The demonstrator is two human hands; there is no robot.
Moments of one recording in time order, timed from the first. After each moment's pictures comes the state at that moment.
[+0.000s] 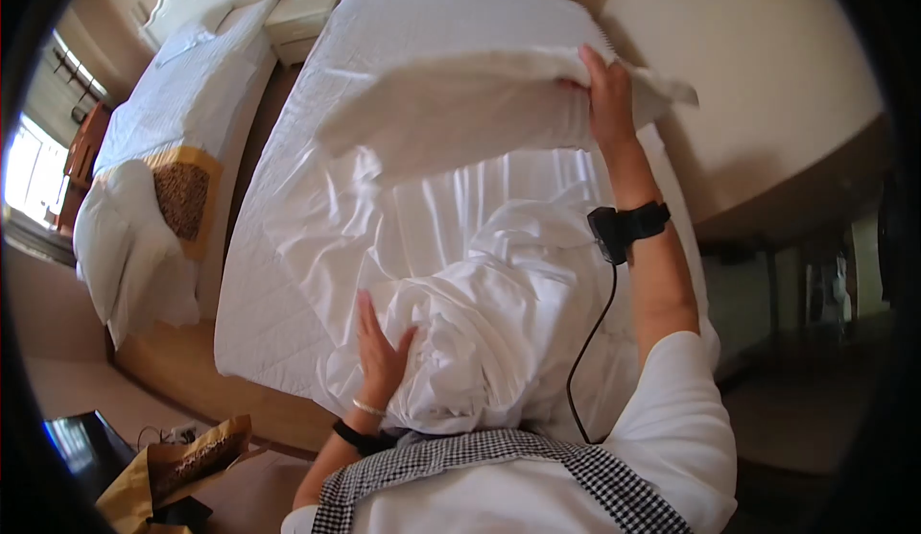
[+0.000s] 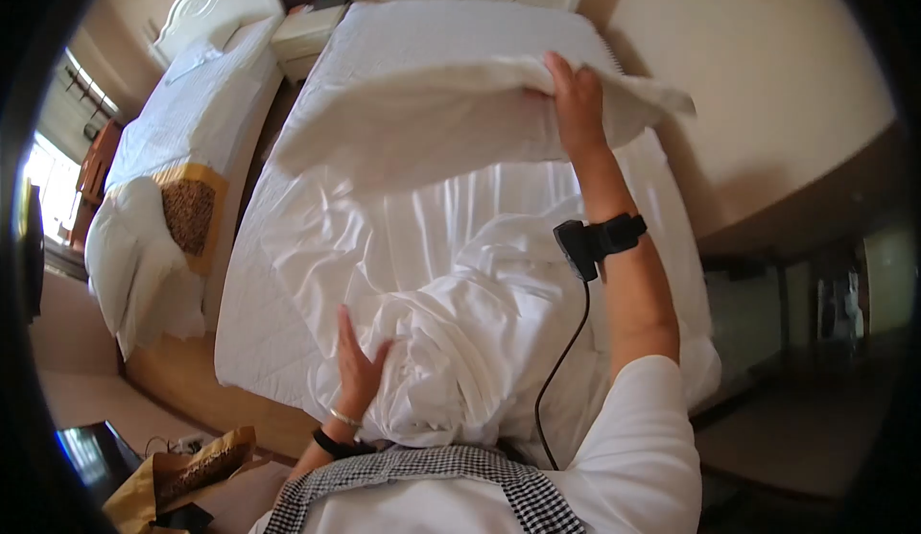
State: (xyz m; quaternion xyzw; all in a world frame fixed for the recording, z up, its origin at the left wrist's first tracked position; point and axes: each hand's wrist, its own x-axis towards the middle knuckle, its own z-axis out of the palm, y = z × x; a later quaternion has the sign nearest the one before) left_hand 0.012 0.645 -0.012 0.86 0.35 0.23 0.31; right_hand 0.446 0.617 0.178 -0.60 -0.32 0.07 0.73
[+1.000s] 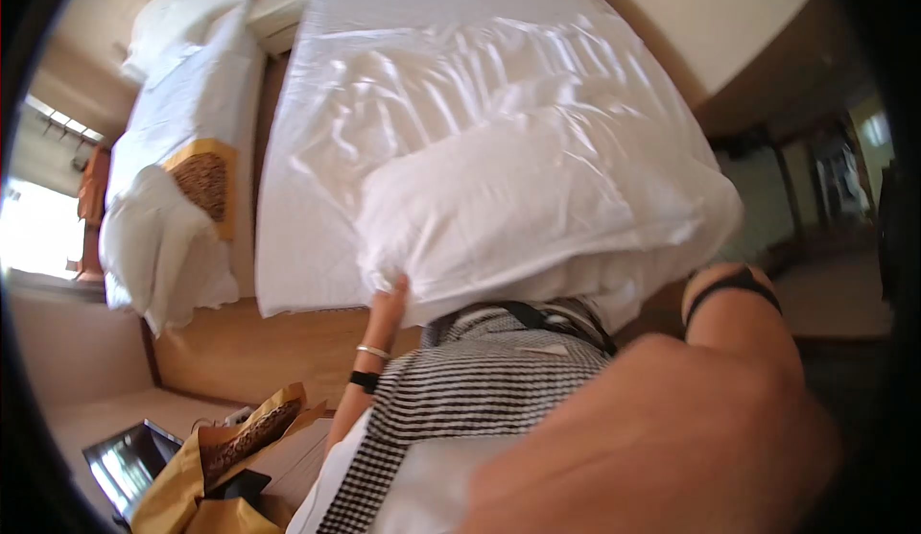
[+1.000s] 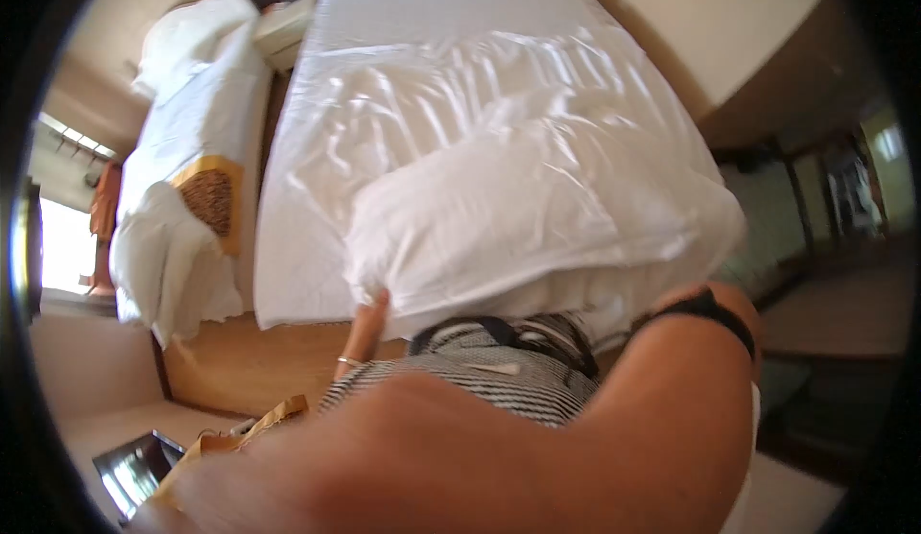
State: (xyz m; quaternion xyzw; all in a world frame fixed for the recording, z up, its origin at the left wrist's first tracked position) left_hand -0.180 0.635 -0.076 0.63 0.48 0.03 0.61; right_hand 0.001 0.424 0.385 -0.45 -0.74 0.29 0.41
